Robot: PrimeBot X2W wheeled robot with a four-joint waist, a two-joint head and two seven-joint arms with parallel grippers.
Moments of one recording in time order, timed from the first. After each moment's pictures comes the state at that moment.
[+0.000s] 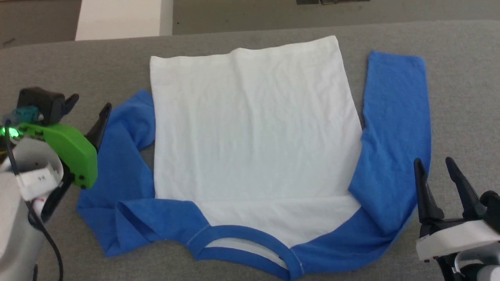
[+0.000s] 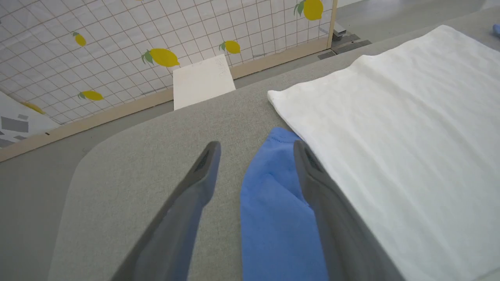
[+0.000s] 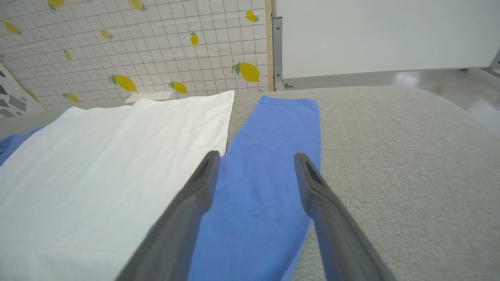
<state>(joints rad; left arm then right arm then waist) -0.39 0.62 -0.22 0.01 -0.46 -0.08 0.34 0.06 -0.11 -0.10 -0.14 0.22 0.13 -0.03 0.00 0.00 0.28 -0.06</state>
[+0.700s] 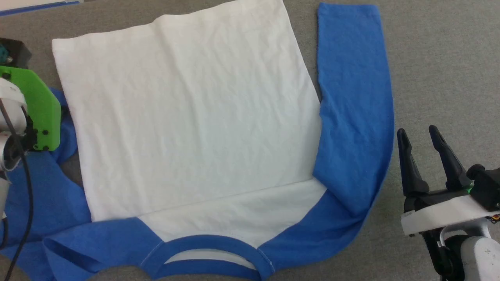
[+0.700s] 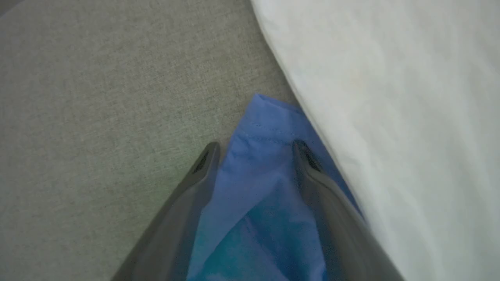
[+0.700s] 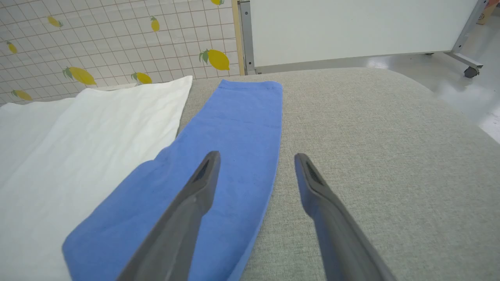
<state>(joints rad) -0.68 0.69 -0.30 0.26 -0.54 0.00 0.89 -0.08 -0.12 -0.02 -0.08 0.25 0.13 -0.09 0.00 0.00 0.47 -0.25</state>
